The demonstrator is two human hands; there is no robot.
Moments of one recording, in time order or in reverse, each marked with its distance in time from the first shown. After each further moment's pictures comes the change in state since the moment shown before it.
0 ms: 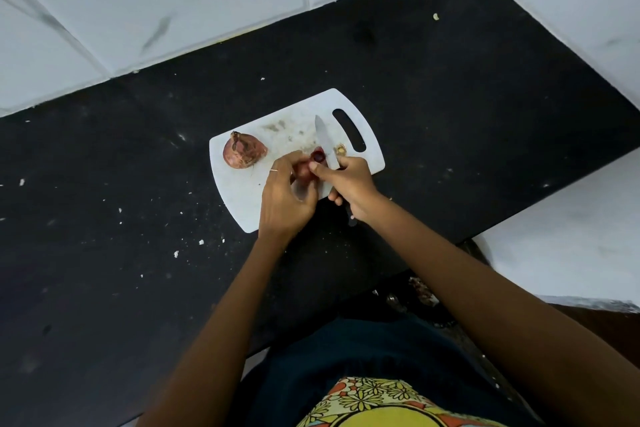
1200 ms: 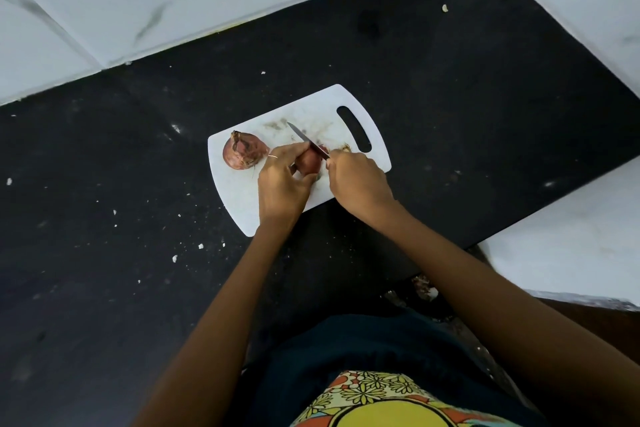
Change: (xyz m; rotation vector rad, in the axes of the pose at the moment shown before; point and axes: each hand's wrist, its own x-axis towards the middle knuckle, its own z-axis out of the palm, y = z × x) left_hand 0.031 -0.007 0.002 0.034 0.034 -0.090; right_hand -0.012 -0.026 -0.002 -1.058 0.044 -0.370
